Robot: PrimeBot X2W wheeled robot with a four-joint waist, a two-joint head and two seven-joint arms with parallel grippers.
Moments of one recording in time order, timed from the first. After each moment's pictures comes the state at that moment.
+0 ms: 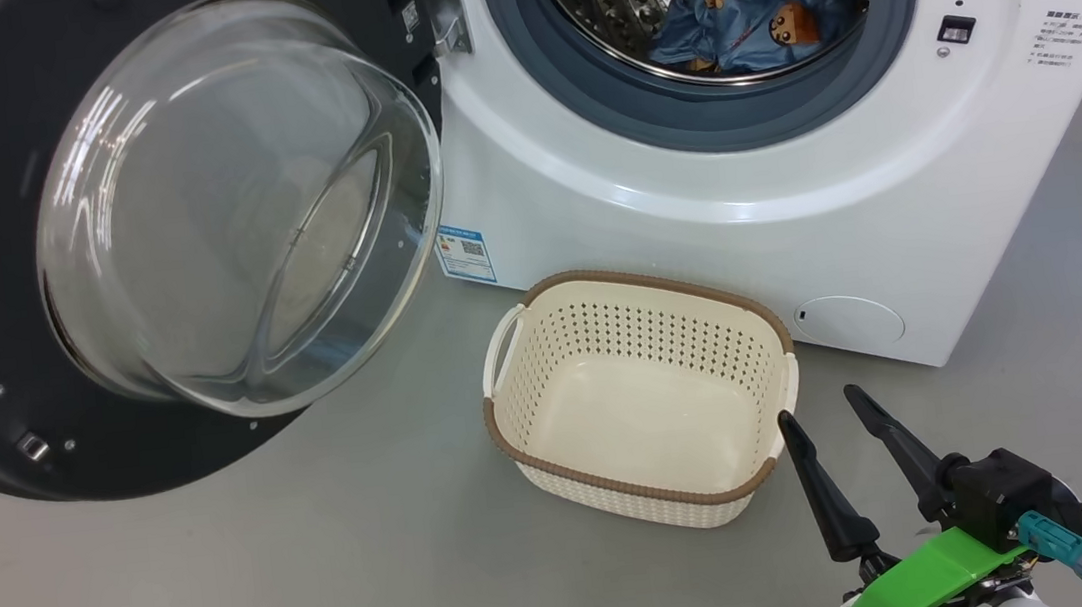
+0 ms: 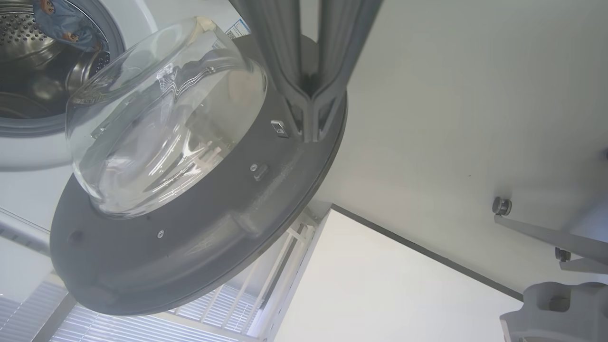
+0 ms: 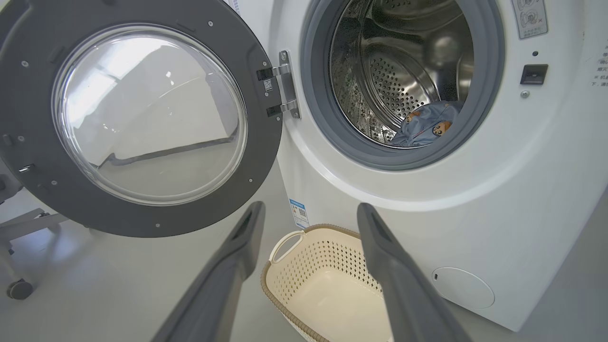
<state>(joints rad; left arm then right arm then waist) 0.00 0.03 0.33 0.11 -0.65 -0.02 -0.26 -0.08 -0.06 0.12 0.19 0.19 0.13 -0.26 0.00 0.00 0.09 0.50</state>
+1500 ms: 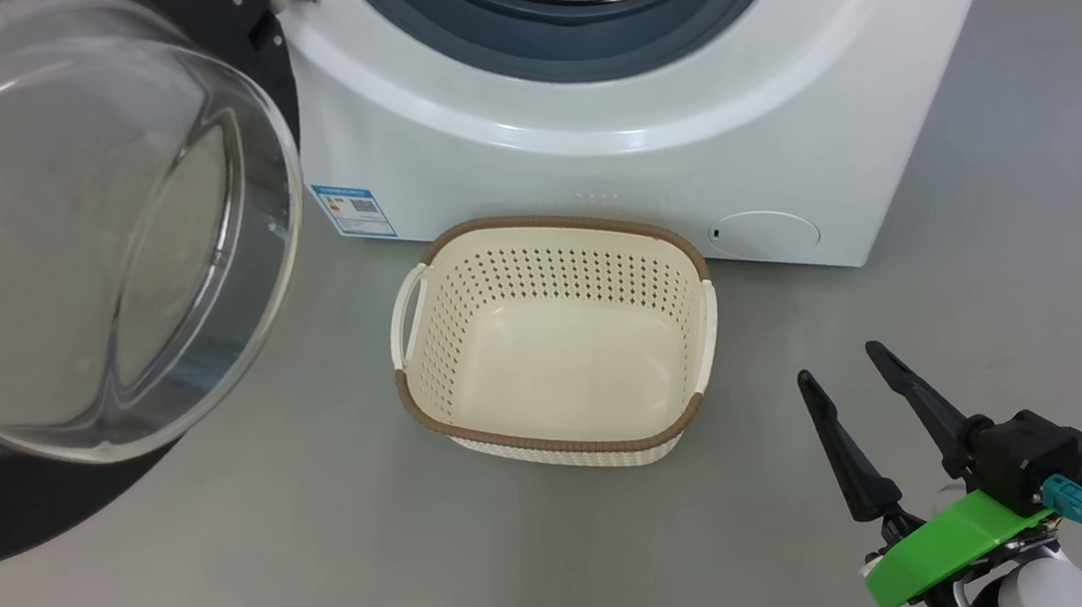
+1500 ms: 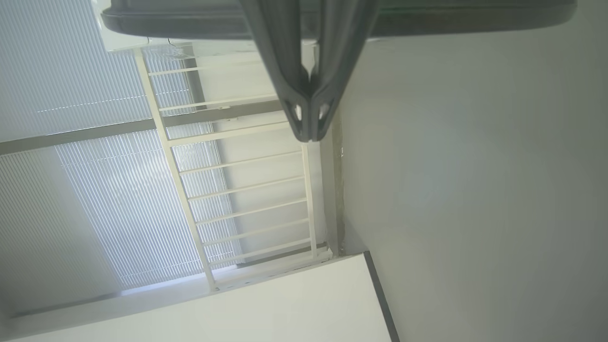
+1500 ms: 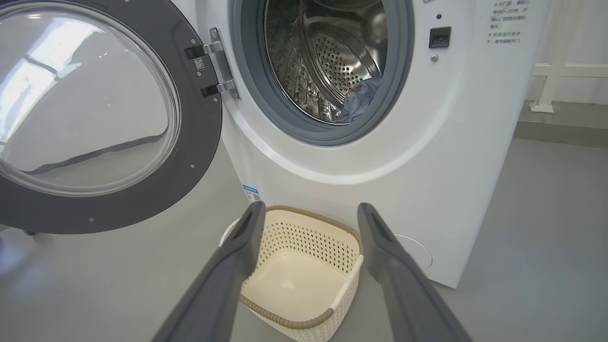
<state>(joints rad) -0.60 0.37 0.76 0.75 -1.38 -0.12 0.16 -0.13 -0.11 0.12 0.18 0.19 0.13 -0.26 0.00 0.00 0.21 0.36</state>
